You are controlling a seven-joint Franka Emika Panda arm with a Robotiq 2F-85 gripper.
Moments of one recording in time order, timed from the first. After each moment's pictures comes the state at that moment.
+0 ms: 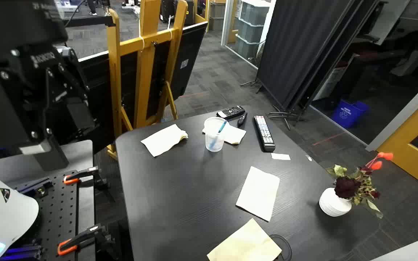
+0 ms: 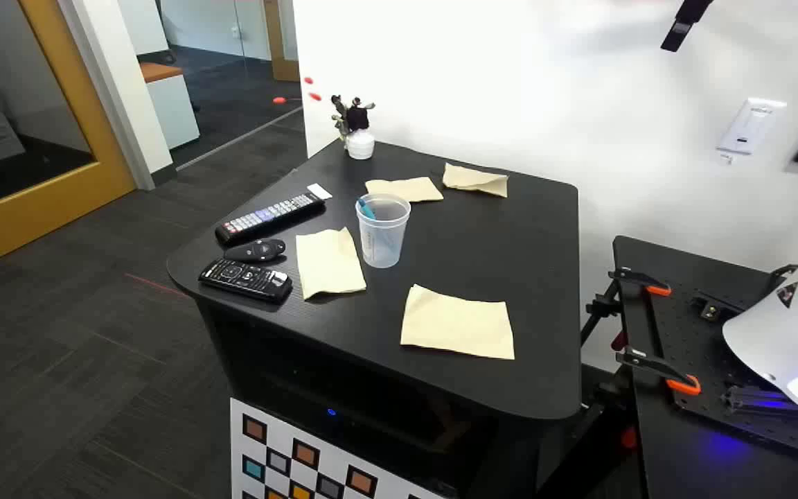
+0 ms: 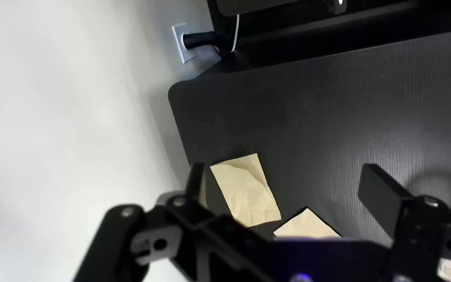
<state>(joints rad) -0.25 -0.86 -0.12 -2.59 -0.33 1.87 -0.06</state>
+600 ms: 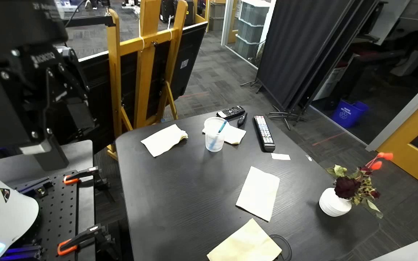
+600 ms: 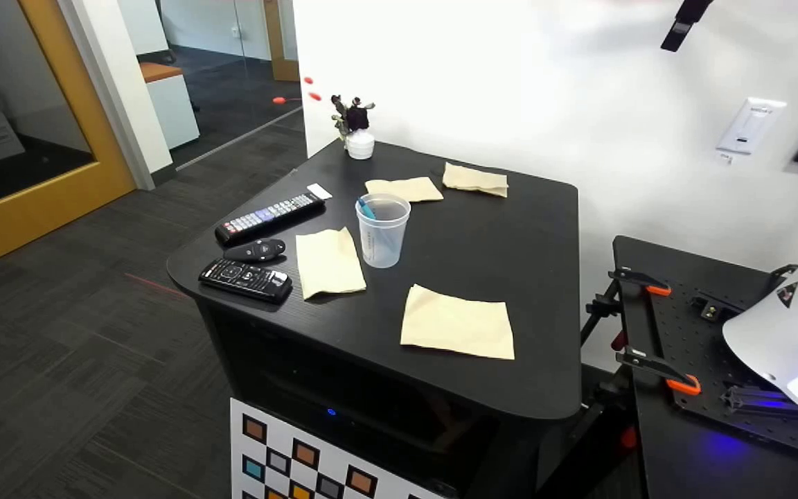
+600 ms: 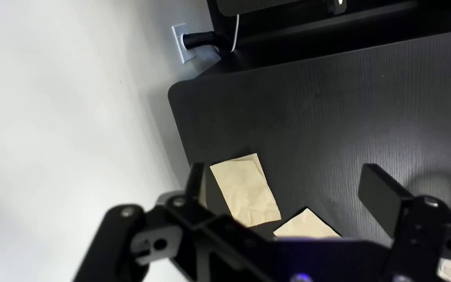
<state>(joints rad) -0.25 -0.86 -0.12 -2.59 -0.33 1.87 -0.06</state>
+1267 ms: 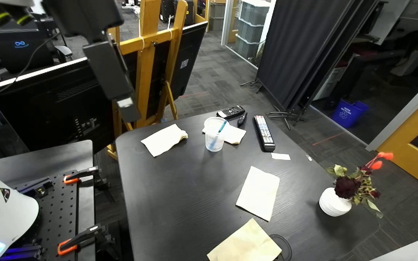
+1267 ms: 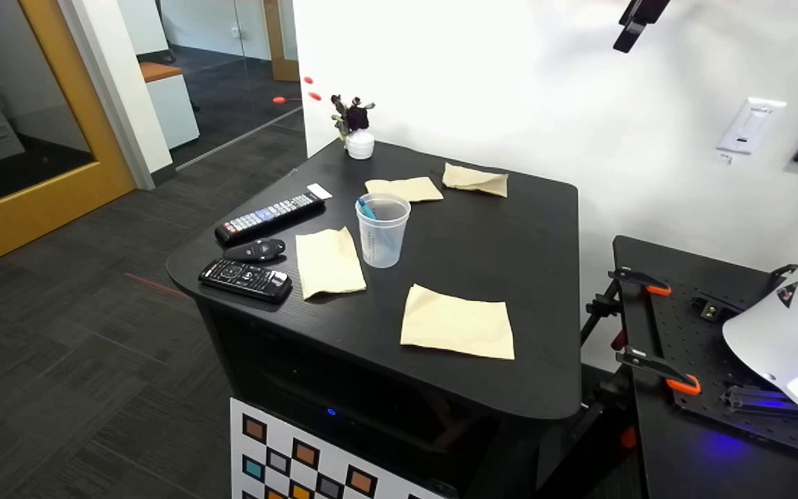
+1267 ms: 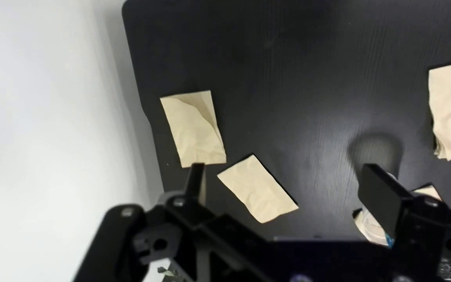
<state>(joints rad) -0.09 -0.76 -0.11 -2.57 -0.31 2.05 -0.06</state>
